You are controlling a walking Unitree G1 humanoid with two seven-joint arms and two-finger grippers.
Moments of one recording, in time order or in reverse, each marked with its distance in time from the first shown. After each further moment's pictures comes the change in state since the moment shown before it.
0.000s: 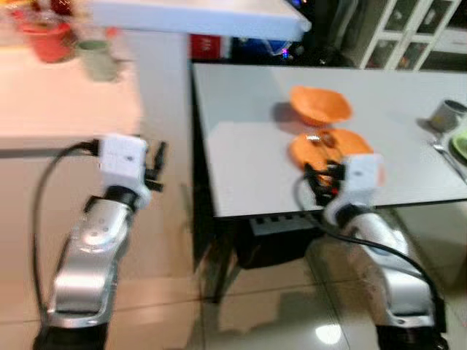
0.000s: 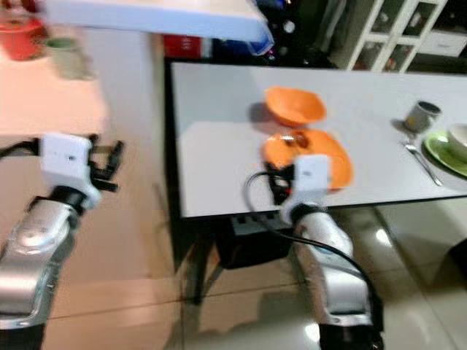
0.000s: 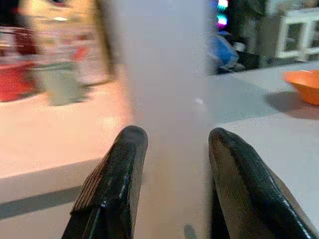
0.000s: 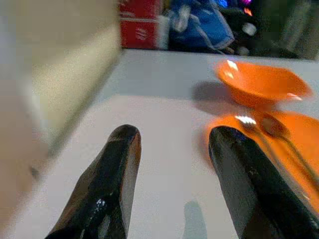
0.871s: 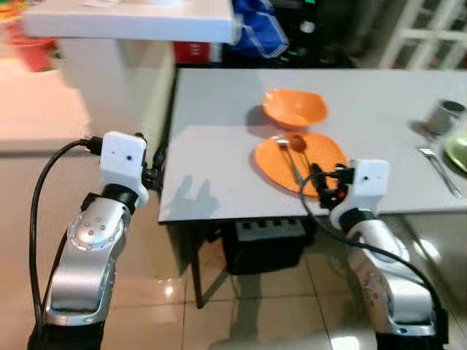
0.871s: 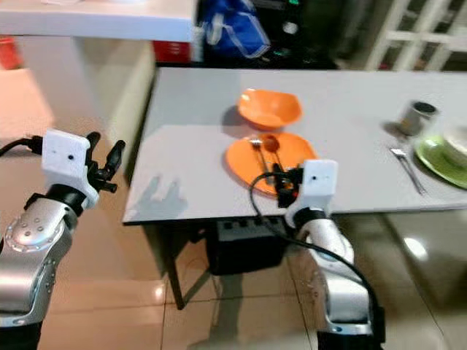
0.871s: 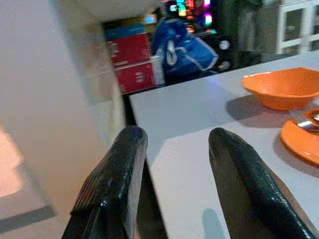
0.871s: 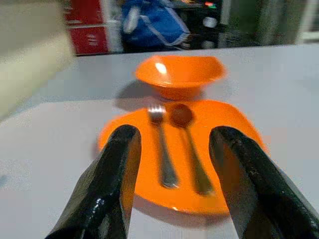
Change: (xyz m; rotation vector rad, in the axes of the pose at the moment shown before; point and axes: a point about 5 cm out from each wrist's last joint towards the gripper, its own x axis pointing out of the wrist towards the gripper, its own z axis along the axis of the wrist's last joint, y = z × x) left arm 0.002 -0.005 0.000 0.024 -0.006 -0.072; right arm -0.011 -0.013 -0.009 0.046 0.012 -0.131
